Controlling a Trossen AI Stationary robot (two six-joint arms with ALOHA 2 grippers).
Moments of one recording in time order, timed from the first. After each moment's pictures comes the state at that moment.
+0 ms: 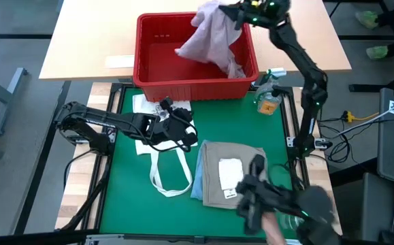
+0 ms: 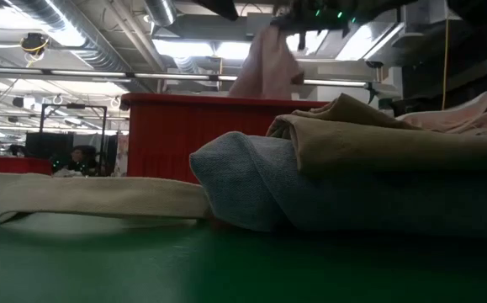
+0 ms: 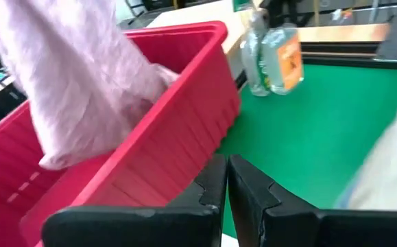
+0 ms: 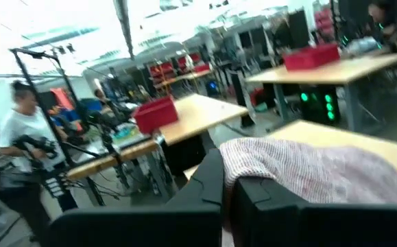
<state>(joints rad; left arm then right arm) -0.14 1.53 1.44 -0.57 -0.89 -0.15 -0.98 1.95 2.16 -0.05 -0.74 0.38</state>
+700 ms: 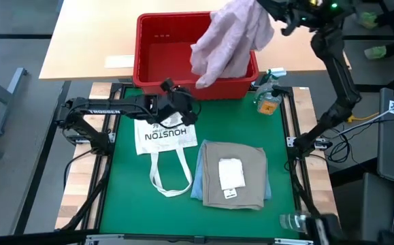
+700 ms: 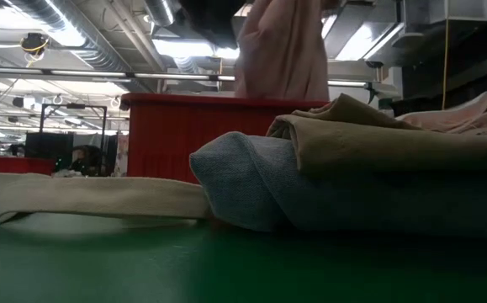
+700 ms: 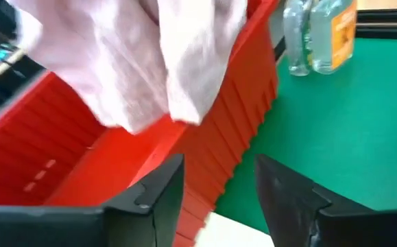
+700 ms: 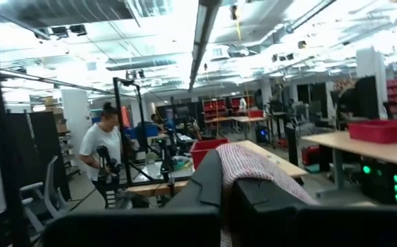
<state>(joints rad) 0.10 1.53 1.44 -0.56 -0.74 -0.02 -0.98 1.59 2.16 -0.05 -0.90 0.49</state>
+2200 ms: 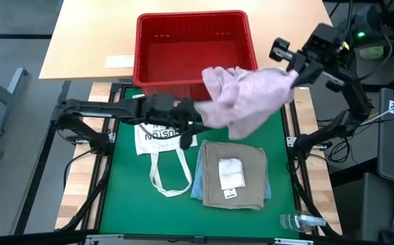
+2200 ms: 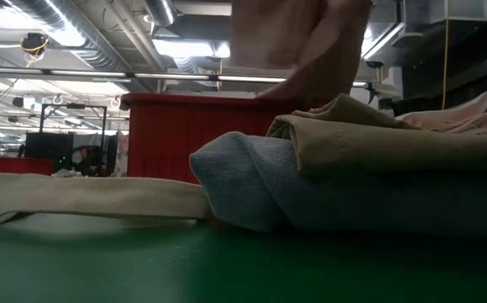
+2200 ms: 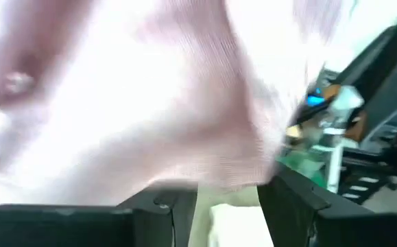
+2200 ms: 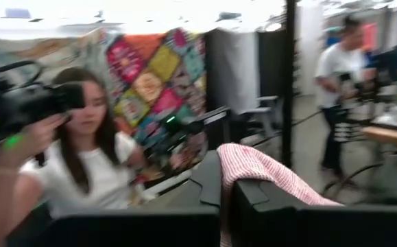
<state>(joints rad) 0.01 1.47 1.44 -0.26 -0.03 -0.20 -0.56 1.45 2.16 -0.06 -1.48 0.68</state>
